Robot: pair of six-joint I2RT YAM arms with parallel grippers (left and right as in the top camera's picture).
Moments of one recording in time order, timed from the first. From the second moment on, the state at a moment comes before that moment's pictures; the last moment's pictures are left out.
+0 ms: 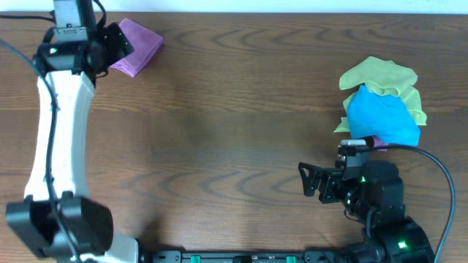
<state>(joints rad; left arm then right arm) 0.09 1.69 1.70 -0.90 -0.11 -0.43 0.23 0.57 0.55 -0.70 -0.19 0.33</state>
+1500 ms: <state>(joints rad) 0.09 0.64 1.02 -0.99 -0.11 -0.28 0.23 0.57 0.55 -0.70 -0.19 0.33</state>
